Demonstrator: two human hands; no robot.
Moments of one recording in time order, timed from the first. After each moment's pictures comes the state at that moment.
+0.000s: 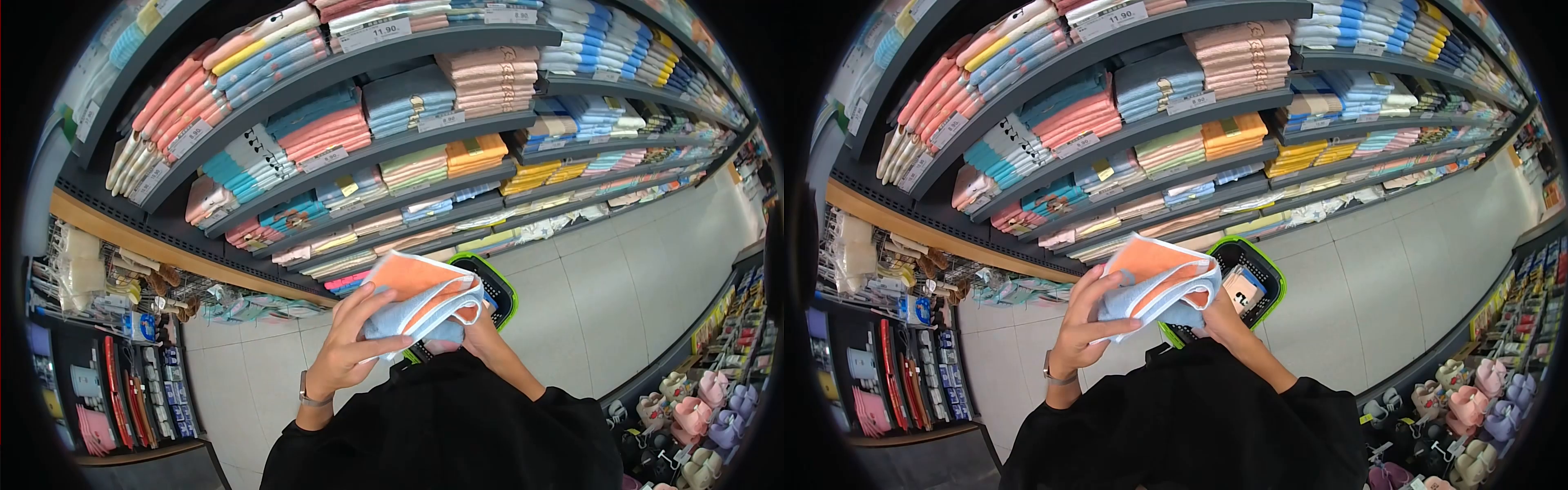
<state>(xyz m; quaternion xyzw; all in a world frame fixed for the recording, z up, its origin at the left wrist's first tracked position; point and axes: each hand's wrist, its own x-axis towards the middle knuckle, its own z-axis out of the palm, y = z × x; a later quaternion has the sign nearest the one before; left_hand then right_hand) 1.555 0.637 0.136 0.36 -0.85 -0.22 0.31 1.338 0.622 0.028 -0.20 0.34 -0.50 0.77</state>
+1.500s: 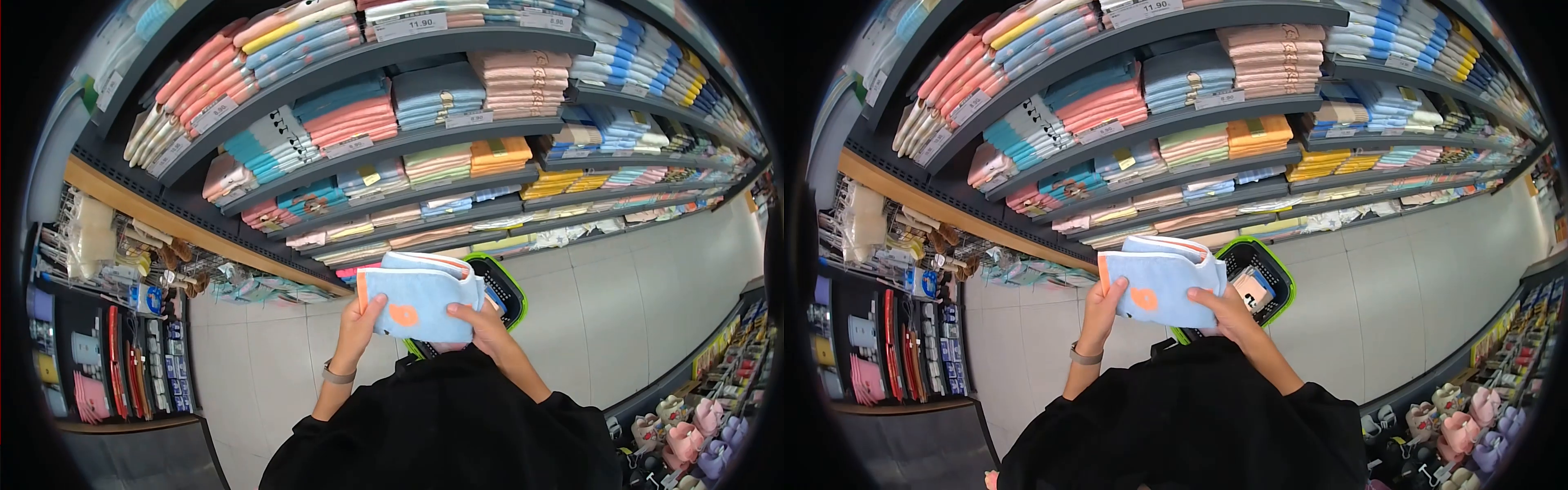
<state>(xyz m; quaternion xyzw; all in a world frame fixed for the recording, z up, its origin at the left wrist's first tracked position) 1.558 0.642 0.045 0.57 -0.40 -0.52 0.49 1.333 0.617 0.023 -0.27 0.33 -0.41 0.80</state>
